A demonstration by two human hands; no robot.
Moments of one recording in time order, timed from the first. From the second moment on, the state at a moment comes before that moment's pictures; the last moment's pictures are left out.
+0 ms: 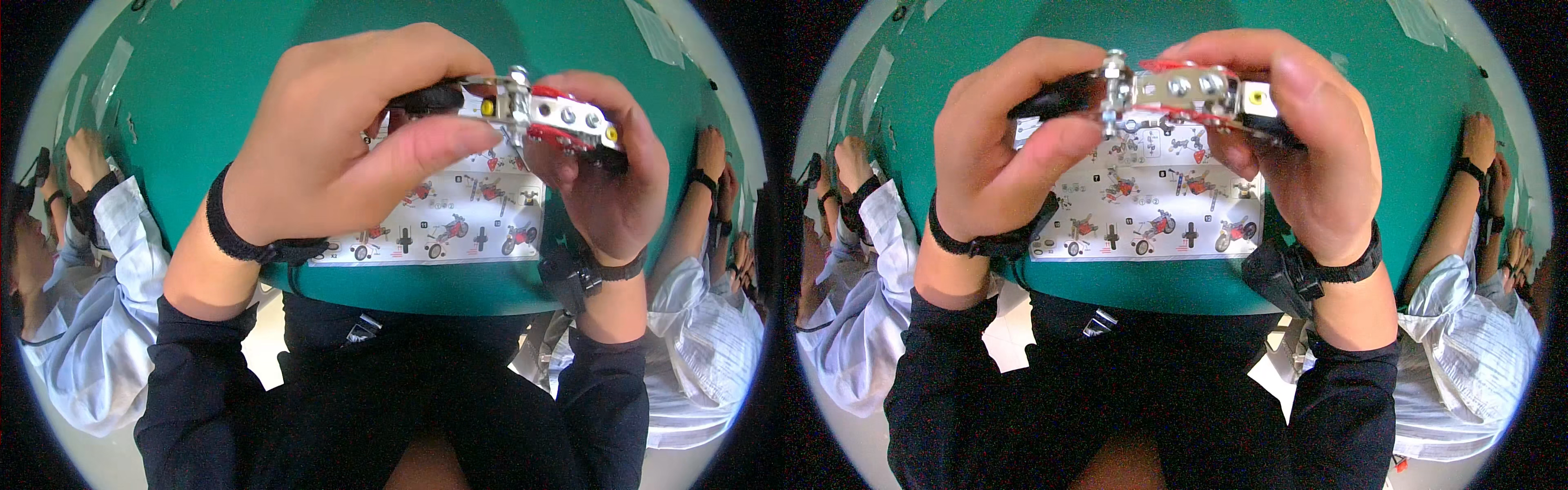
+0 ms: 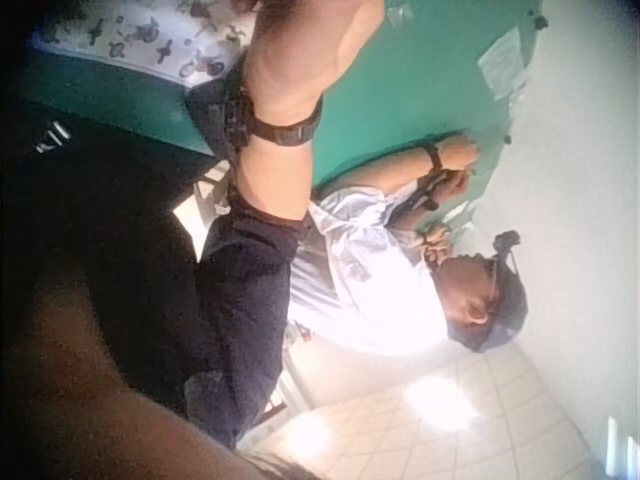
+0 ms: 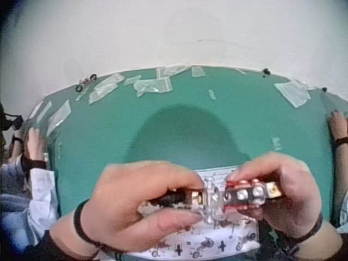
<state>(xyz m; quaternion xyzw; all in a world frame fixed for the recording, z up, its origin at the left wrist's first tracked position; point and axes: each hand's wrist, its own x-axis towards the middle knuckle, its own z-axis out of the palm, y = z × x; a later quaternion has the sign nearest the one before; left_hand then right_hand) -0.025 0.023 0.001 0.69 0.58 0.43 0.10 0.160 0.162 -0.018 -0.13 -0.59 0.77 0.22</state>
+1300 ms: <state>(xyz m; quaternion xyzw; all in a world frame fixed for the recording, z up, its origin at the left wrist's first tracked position) -0.028 0.026 0.007 0.69 0.61 0.37 0.06 0.169 0.162 -0.013 -0.22 -0.95 0.21 -0.05</state>
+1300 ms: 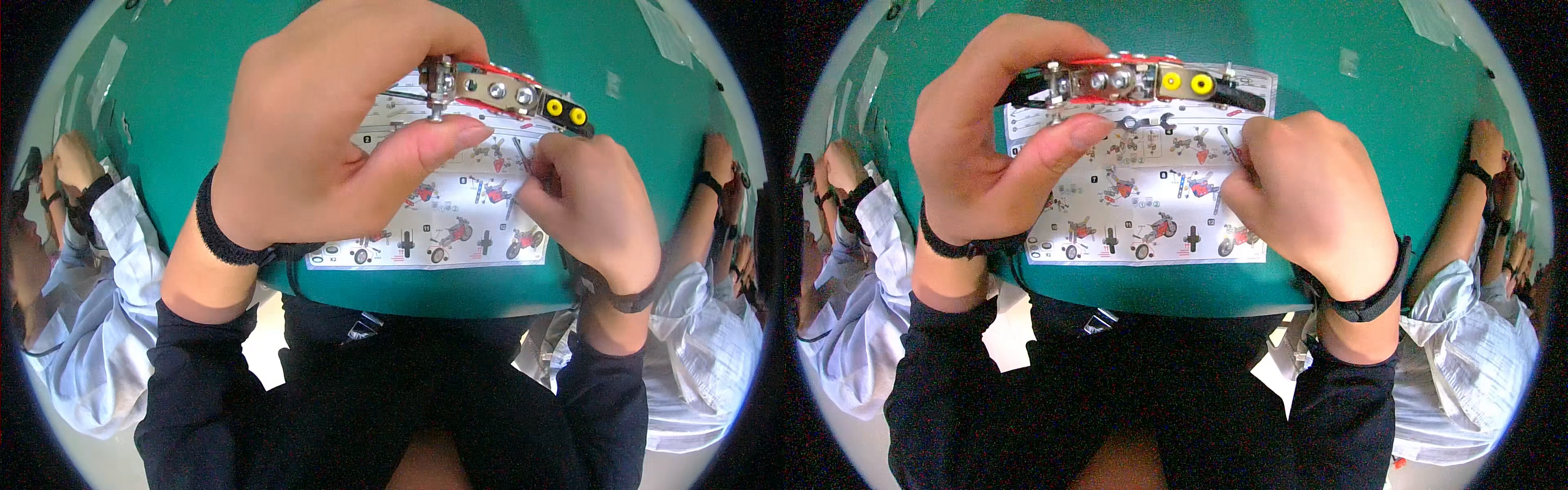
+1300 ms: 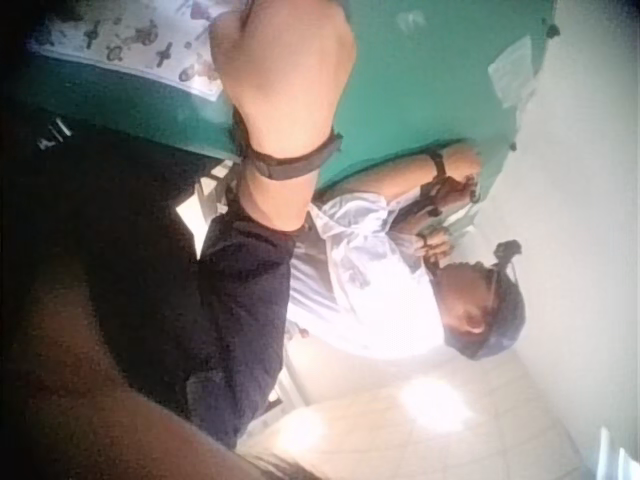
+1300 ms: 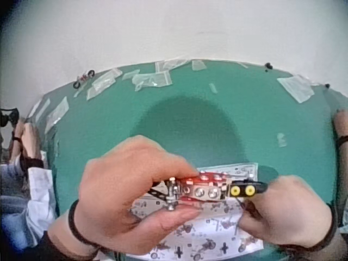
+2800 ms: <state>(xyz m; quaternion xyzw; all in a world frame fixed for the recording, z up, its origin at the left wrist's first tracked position) -0.015 0.022 -0.009 0.37 0.48 0.55 0.57 0.158 0.140 -0.015 -0.08 -0.90 0.21 0.37</state>
